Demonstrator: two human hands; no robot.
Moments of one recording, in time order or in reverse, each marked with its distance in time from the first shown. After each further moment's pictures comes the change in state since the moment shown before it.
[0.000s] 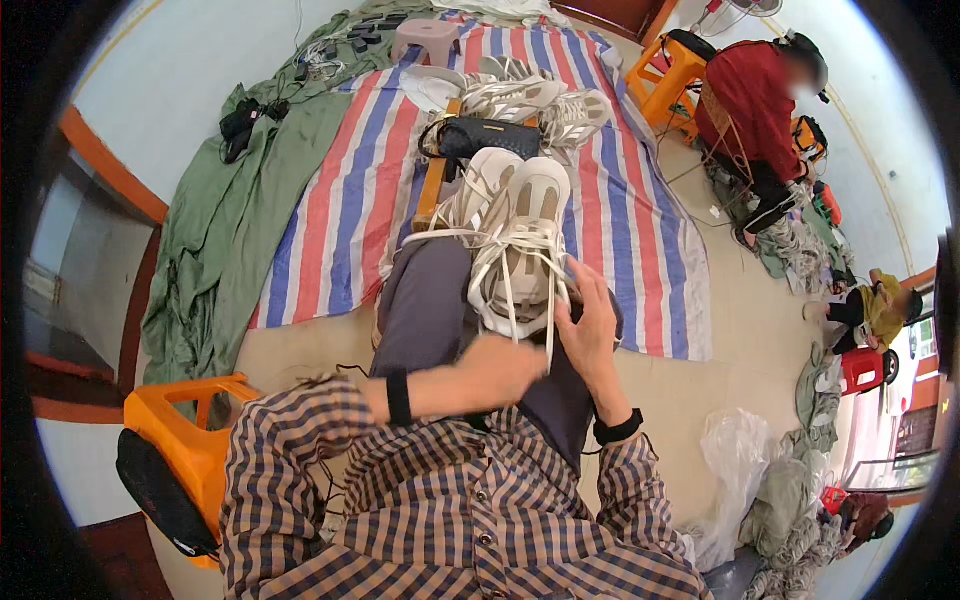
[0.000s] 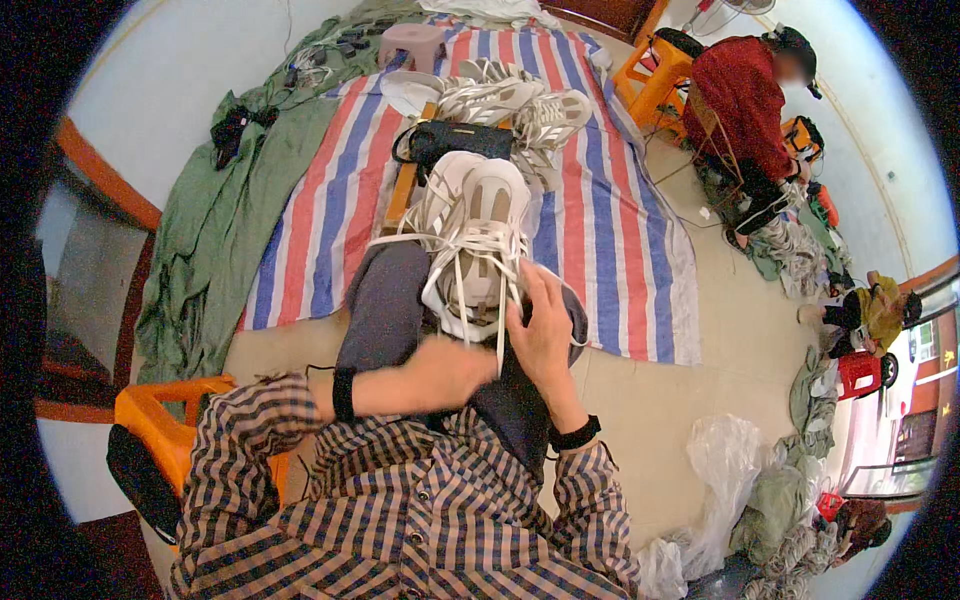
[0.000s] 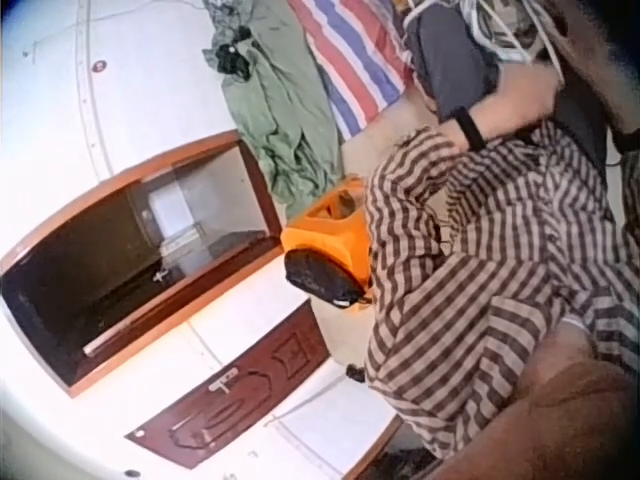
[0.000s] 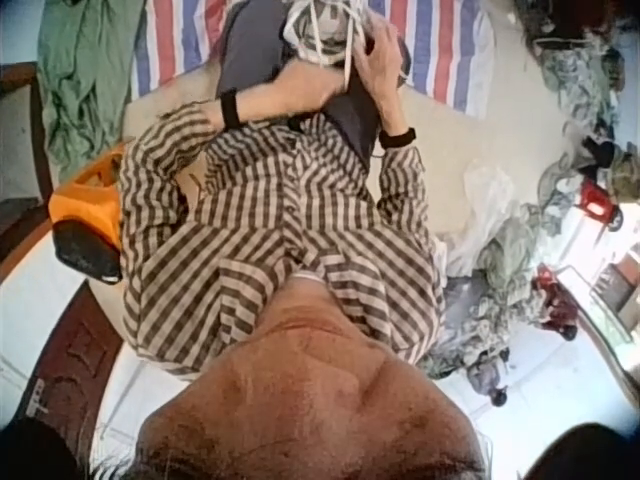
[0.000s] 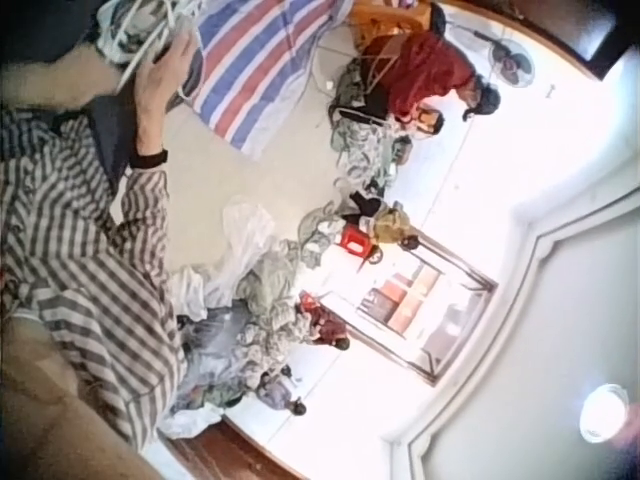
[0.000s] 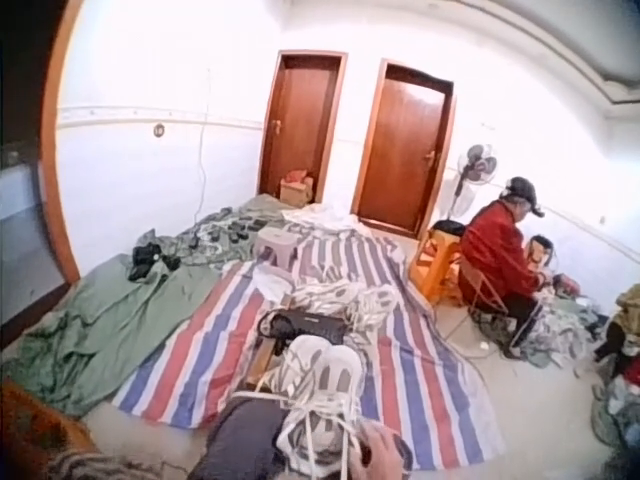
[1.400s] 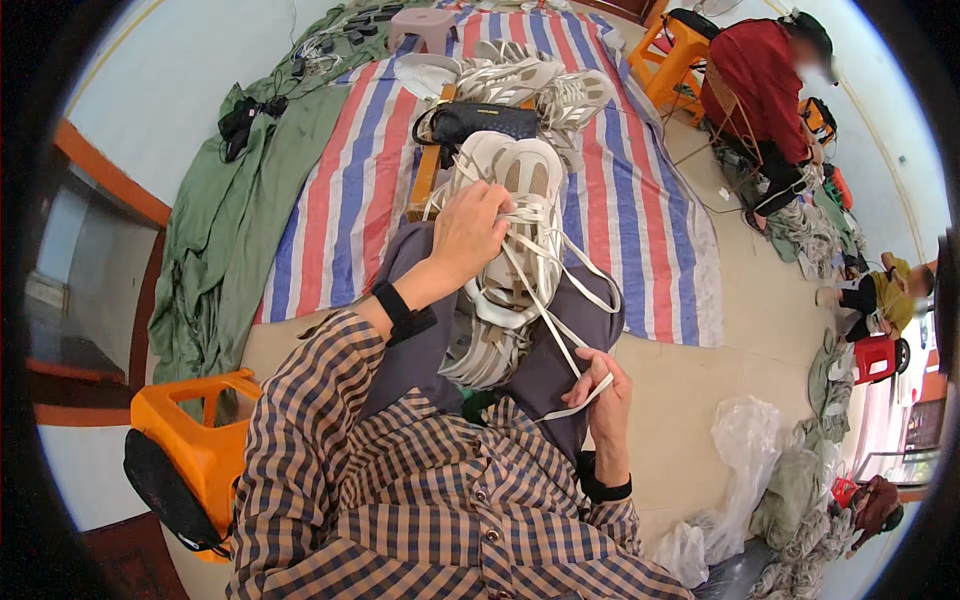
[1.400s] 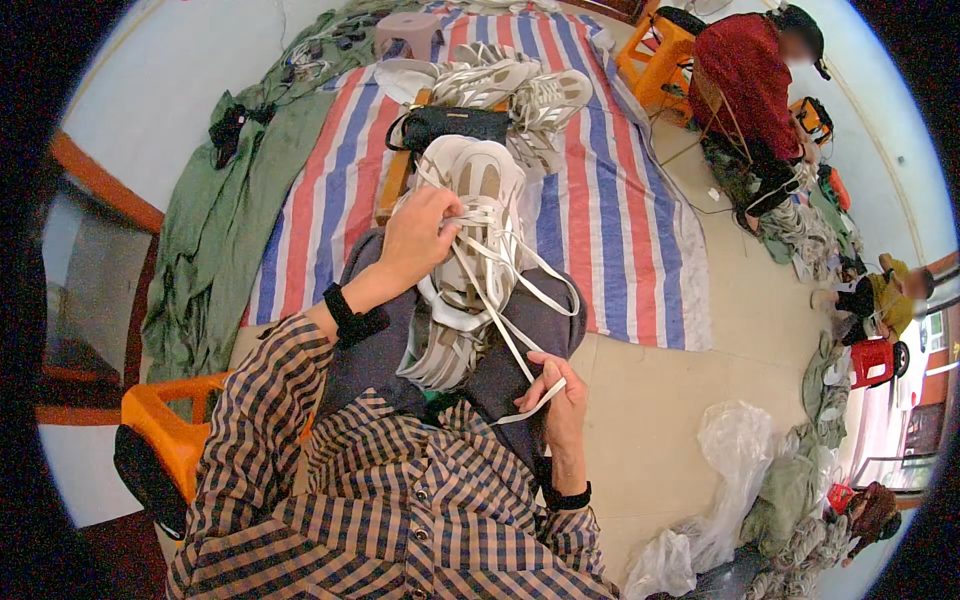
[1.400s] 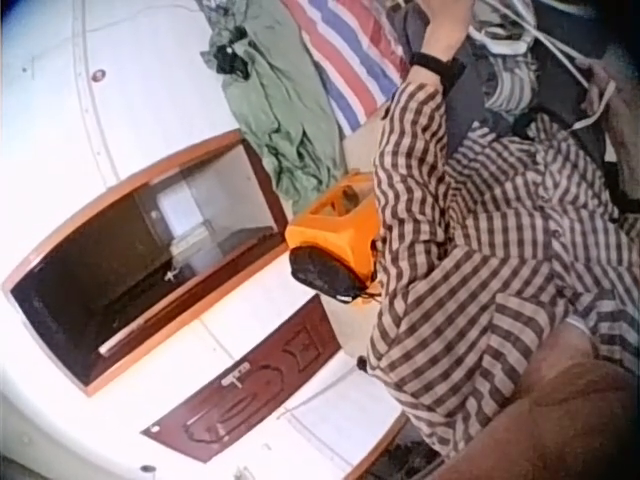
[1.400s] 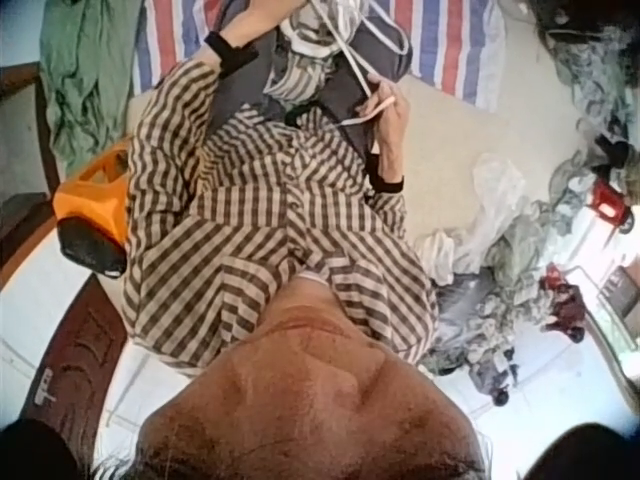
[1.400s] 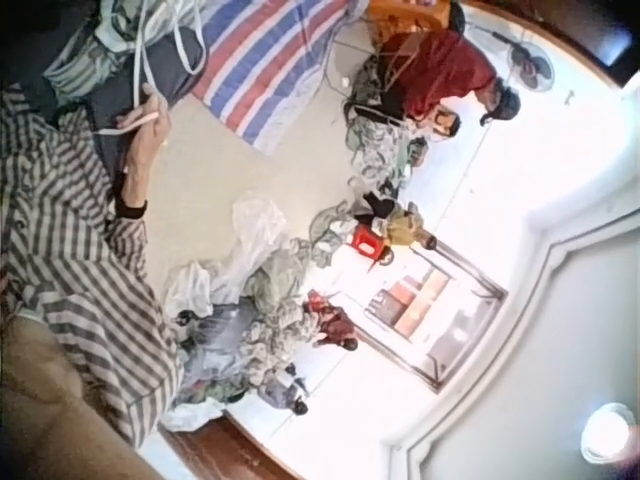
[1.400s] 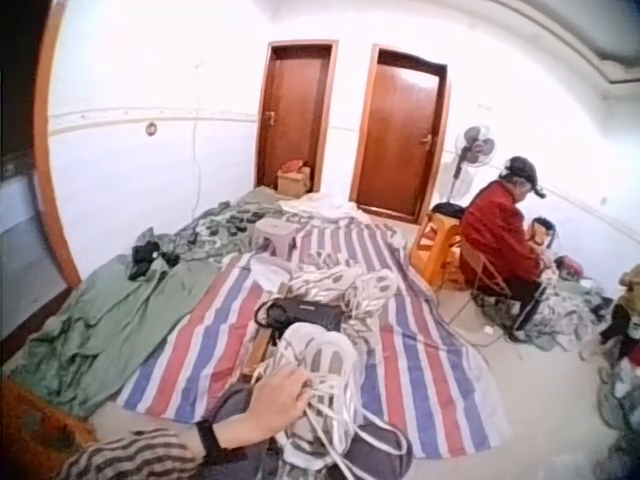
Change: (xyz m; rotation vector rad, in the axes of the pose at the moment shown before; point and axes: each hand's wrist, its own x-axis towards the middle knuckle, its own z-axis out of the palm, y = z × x) left_hand 0.069 -0.080 -0.056 0.009 0.748 -0.137; right_hand -0.106 0.006 -0.037 0.860 -0.009 0.687
